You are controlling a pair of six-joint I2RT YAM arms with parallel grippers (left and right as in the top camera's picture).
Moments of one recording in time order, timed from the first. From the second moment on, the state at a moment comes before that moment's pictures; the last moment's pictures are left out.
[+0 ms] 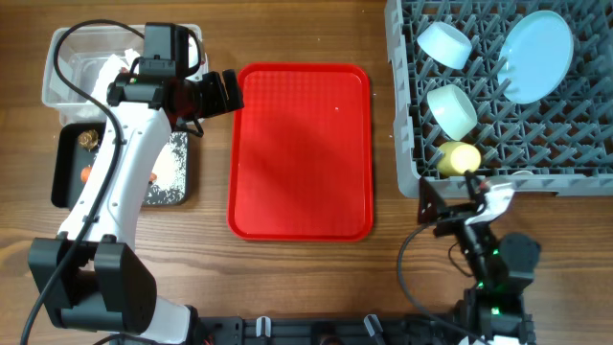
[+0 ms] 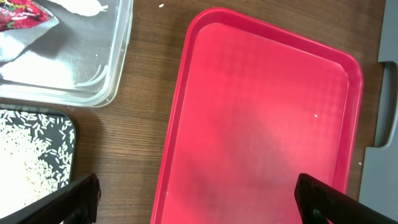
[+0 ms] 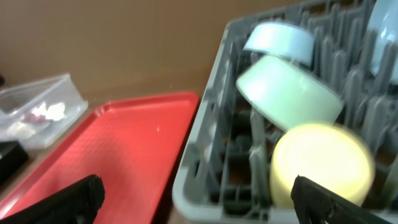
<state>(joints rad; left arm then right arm) -0.09 1.68 1.43 -0.82 0.15 -0.34 -0.12 0.34 0.01 0.15 -0.39 0.21</state>
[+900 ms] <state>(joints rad) -0.09 1.68 1.43 -0.82 0.15 -0.34 0.02 0.02 0.01 0.02 -0.25 -0.03</state>
